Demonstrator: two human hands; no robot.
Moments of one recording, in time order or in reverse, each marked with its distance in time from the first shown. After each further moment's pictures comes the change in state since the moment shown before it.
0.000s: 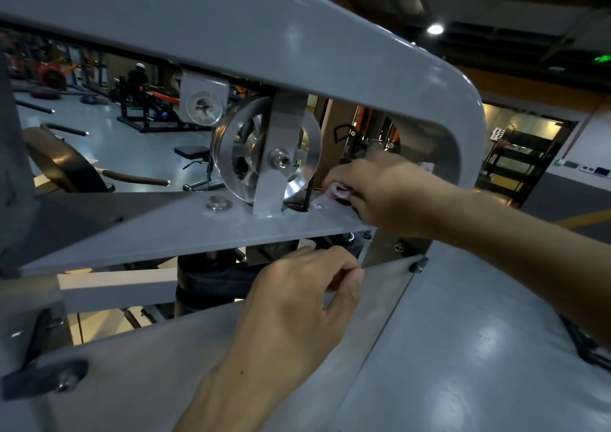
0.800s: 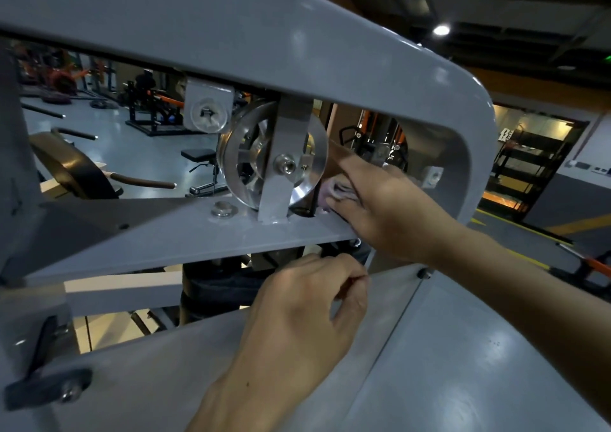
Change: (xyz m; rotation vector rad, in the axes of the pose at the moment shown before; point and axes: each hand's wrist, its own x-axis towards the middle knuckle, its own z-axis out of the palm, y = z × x) left_hand 0.000 0.000 0.000 0.037 0.018 0.002; right_hand -0.002 0.003 0.039 0.386 0.334 -0.076
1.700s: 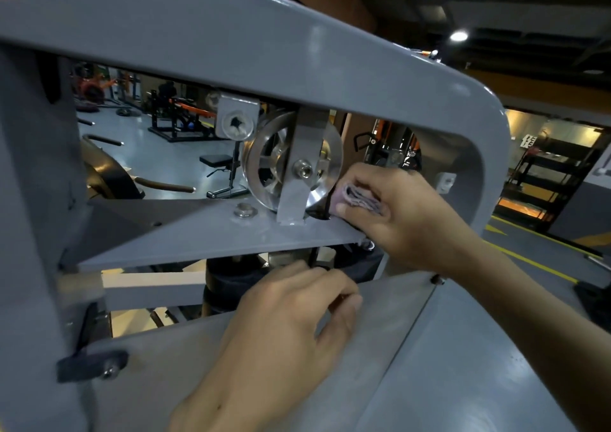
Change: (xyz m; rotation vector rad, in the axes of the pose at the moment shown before) left_hand -0.015 0.001 -0.028 0.123 -0.019 0.086; right_hand -0.011 -0.009 -0.010 0.116 0.068 -0.074
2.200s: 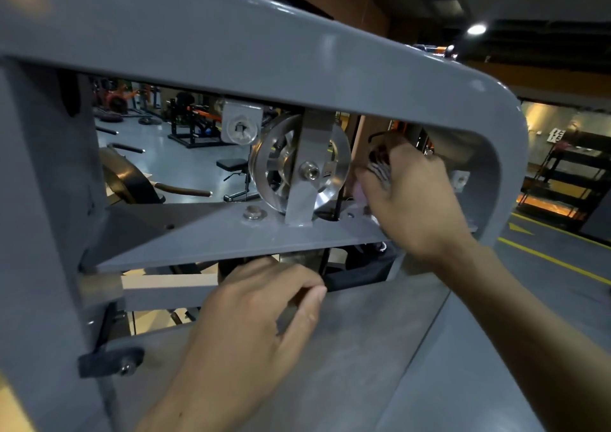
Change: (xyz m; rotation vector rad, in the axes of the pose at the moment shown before) left_hand -0.013 -0.016 -0.028 0.171 0.050 -0.051; right_hand 0.016 -0.009 0.012 -0.010 0.317 0.221
